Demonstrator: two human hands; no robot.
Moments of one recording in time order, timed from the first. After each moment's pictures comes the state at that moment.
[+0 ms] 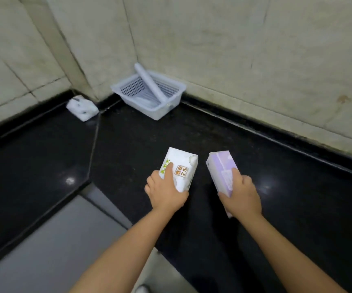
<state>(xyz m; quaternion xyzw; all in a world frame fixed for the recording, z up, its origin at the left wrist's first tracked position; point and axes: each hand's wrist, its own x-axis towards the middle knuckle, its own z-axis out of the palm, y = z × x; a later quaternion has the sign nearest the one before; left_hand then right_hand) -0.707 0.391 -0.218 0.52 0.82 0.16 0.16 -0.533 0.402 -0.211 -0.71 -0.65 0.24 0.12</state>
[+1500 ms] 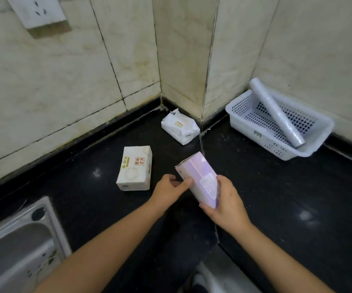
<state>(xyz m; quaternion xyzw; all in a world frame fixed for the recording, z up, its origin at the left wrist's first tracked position) -1.180 0.504 -0.205 0.36 0.74 0.30 0.48 -1.009 0.516 -0.213 -0.52 -0.78 0.27 0.21</state>
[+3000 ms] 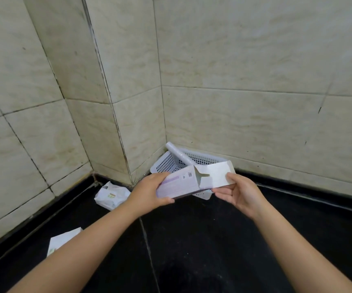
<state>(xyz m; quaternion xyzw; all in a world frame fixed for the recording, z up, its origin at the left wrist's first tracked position) -1.067 0.581 -0.073 0.81 0.53 0.21 0.13 -0.825 0.561 -0.069 -0.44 -0.29 0.65 0.55</state>
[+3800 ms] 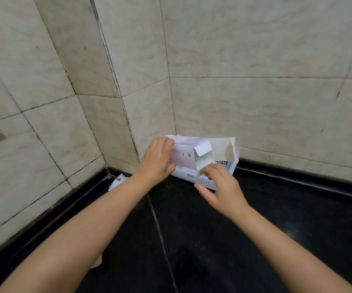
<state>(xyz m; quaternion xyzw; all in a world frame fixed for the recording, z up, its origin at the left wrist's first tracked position) -1.065 0.607 -0.045 0.84 0.45 0.25 -0.16 -0.884 0.539 -0.084 -0.46 -0.78 0.00 0.43</state>
